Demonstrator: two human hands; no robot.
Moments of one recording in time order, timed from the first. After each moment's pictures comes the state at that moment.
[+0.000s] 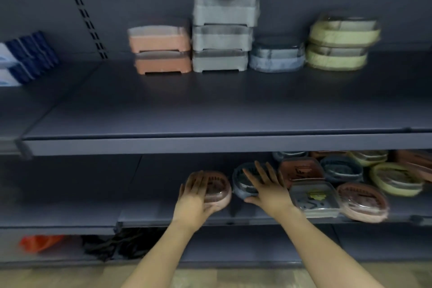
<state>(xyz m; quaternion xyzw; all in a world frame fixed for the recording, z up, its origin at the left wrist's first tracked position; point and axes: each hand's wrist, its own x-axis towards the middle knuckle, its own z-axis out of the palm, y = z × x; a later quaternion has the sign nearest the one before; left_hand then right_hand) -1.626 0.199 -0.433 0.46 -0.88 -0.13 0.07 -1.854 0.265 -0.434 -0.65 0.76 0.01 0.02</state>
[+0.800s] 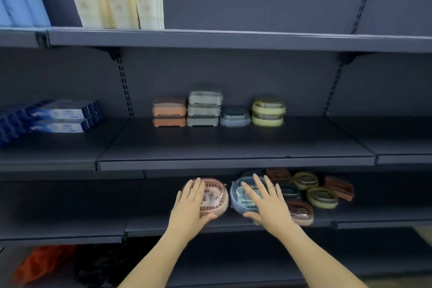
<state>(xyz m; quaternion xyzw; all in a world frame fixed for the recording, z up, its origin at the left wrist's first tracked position) -1.597 0.360 -0.228 0.42 -0.89 -0.08 0.12 -1.820 0.452 -0.228 -0.61 0.79 0.03 -0.05</state>
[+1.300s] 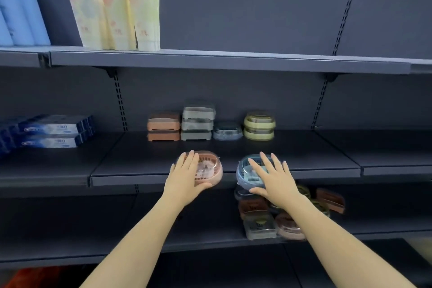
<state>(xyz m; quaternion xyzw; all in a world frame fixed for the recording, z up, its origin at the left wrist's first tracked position) -1.622 0.317 -0.133 0.42 -0.89 -0.05 0.17 -1.858 0.439 -0.133 -0.60 0.79 0.00 -0.12</state>
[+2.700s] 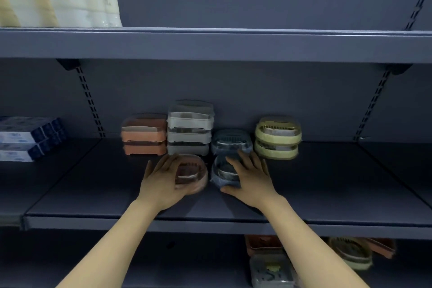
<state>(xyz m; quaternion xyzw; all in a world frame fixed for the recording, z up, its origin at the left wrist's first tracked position) -1.697 0.172 -0.152 0.49 -0.86 -0.05 0.15 -1.922 0.255 -0.150 -0.66 0.74 -0.10 0.02</state>
